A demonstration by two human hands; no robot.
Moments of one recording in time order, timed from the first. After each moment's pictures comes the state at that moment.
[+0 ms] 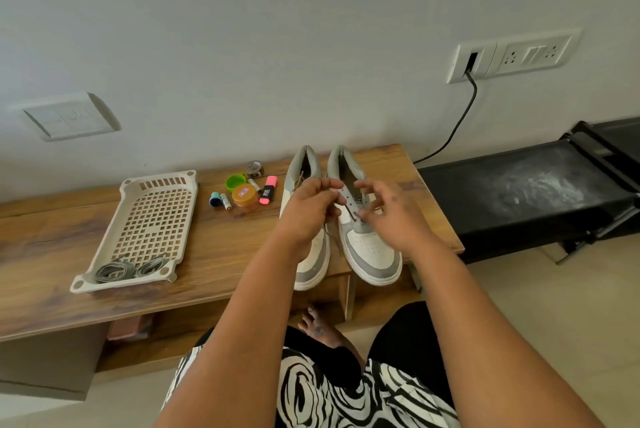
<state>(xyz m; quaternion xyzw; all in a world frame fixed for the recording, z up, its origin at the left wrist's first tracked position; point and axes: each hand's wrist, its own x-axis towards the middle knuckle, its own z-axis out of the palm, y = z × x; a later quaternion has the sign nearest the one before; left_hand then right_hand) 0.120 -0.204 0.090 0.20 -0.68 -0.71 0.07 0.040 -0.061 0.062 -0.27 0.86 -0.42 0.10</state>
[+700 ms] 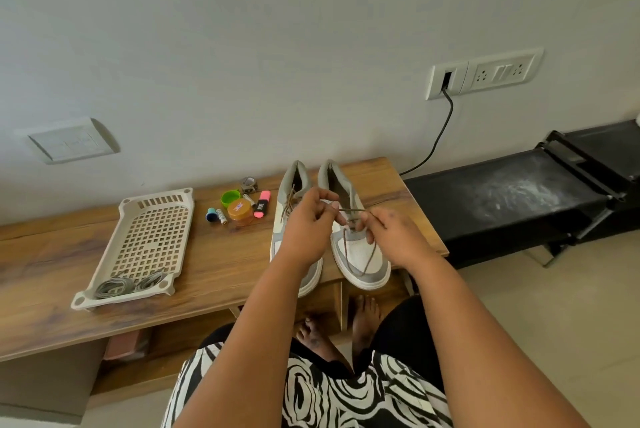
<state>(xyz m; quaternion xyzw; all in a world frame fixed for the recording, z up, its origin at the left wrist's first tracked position) 0.134 -0.180 0.092 0.15 -0.78 -0.59 0.13 0.060 -0.034 0.075 -0.23 0.87 -0.41 0.14</state>
